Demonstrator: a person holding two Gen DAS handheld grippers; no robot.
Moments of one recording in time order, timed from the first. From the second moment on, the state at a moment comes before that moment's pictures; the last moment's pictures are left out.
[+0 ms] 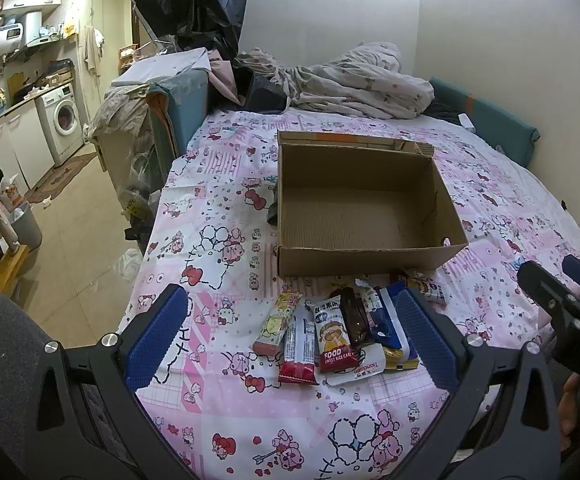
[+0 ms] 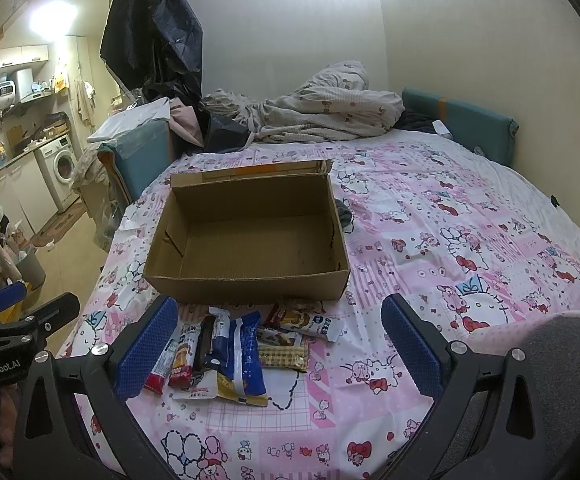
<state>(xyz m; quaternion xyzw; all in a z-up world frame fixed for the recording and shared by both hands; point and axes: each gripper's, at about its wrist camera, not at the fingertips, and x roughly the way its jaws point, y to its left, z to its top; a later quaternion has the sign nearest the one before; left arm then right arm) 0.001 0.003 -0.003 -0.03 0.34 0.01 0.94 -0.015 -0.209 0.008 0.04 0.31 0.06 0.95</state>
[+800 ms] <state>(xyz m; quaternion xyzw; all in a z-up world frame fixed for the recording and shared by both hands) -0.001 0.003 -0.001 -0.02 0.34 0.01 0.94 -0.015 -0.214 0.009 0.04 0.30 0.05 0.95</state>
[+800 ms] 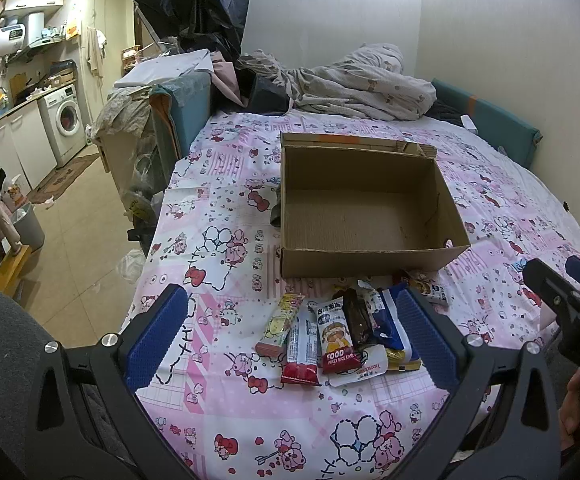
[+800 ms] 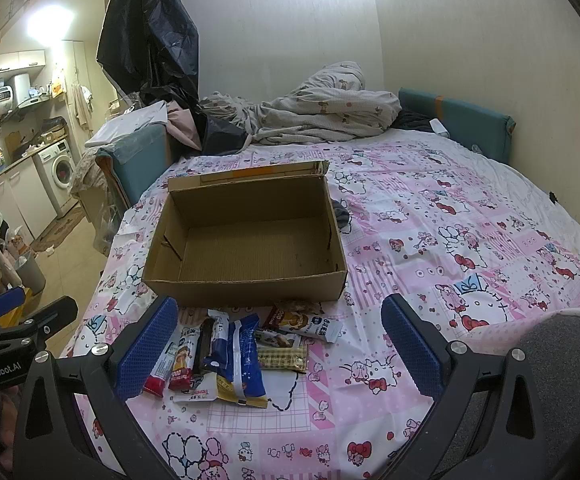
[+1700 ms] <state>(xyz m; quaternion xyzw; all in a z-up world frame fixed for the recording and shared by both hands) 0.001 0.003 0.004 -0.02 0.34 0.01 0.94 -0.015 -0.215 0.009 0.04 0.30 0.05 0.95</state>
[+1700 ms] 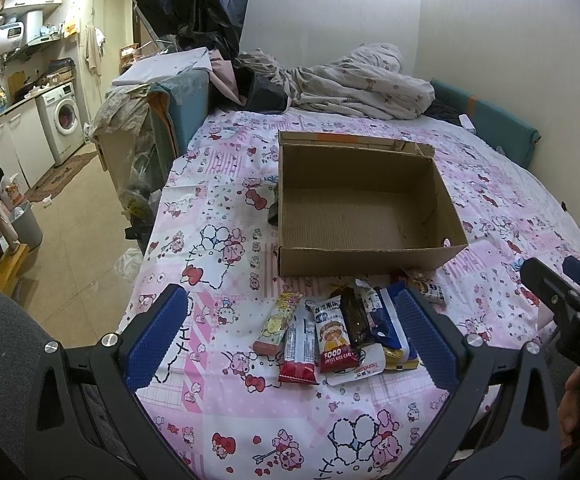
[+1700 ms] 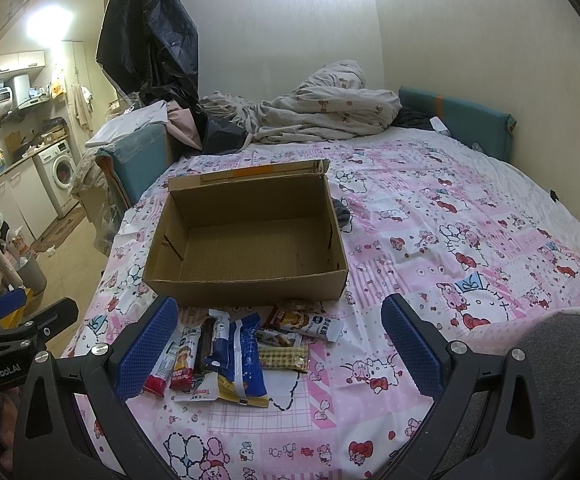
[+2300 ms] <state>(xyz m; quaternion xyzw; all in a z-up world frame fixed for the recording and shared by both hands) 0.051 0.009 0.026 -0.03 0.39 -0.02 0.92 0.033 -0.232 0.018 0.10 0.39 0.10 0.91</state>
